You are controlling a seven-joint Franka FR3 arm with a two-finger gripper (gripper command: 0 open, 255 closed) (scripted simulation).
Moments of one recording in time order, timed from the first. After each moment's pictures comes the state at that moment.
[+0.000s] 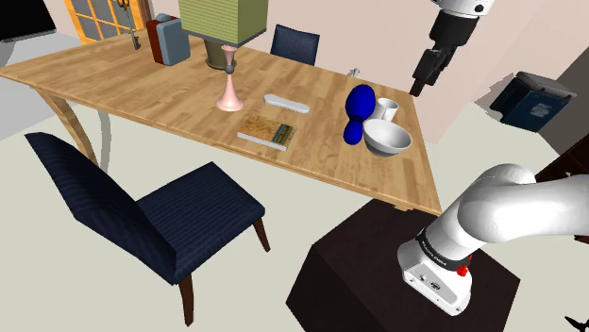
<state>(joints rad) 0.00 -0.82 0.02 -2.30 -0.07 1.44 -0.10</state>
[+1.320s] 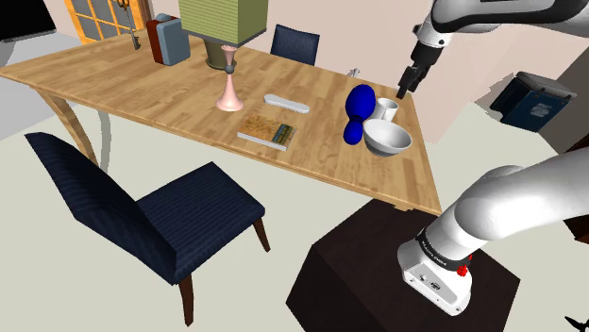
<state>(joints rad) -0.08 -0.46 -0.34 -2.28 -0.20 1.84 -0.41</state>
